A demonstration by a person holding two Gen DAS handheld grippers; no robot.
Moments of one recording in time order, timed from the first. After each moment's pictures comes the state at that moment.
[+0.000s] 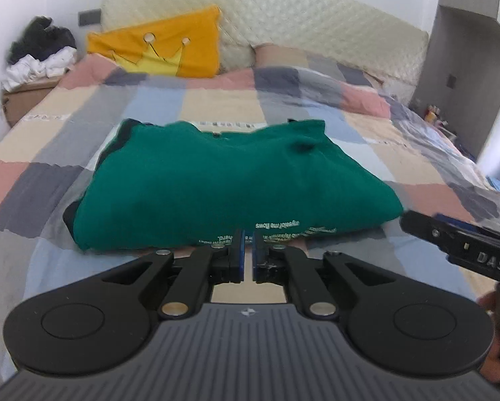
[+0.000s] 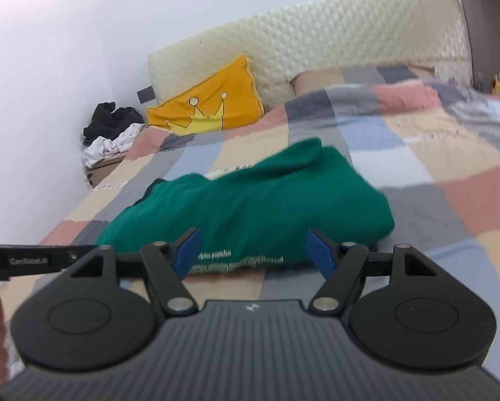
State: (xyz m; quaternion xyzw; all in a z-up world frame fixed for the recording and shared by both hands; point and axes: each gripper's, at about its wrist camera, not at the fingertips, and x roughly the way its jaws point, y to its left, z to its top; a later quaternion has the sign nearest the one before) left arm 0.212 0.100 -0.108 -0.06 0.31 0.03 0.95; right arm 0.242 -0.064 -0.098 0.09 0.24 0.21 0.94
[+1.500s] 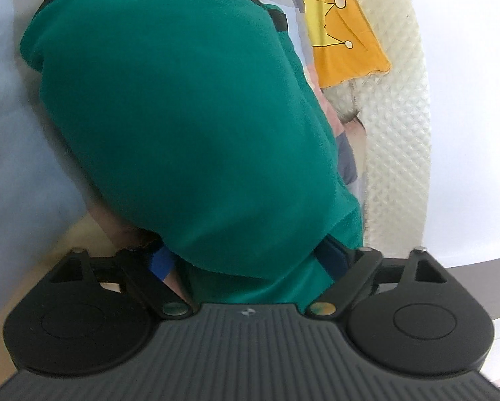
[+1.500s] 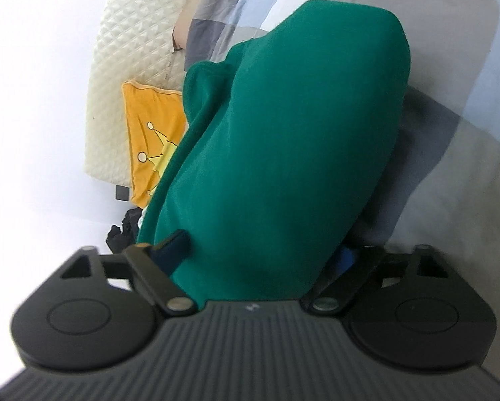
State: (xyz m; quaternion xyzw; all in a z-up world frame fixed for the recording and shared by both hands) left arm 0.360 0.270 -0.286 -0.62 0.26 0.04 0.74; right arm 0.383 -0.073 -0.240 0.53 0.36 0.15 0.75
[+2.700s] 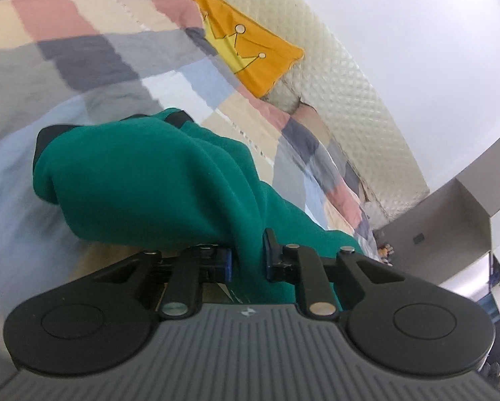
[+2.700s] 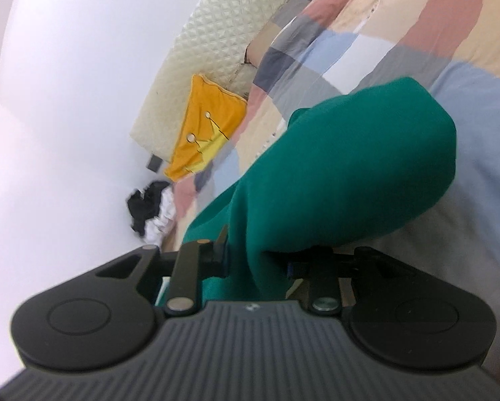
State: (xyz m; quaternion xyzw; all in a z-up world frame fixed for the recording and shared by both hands) left arm 0.148 0.186 -0.153 -0.42 0.22 0.04 0.88; right arm 0.145 -0.131 -0.105 0.42 0.31 0.19 0.83
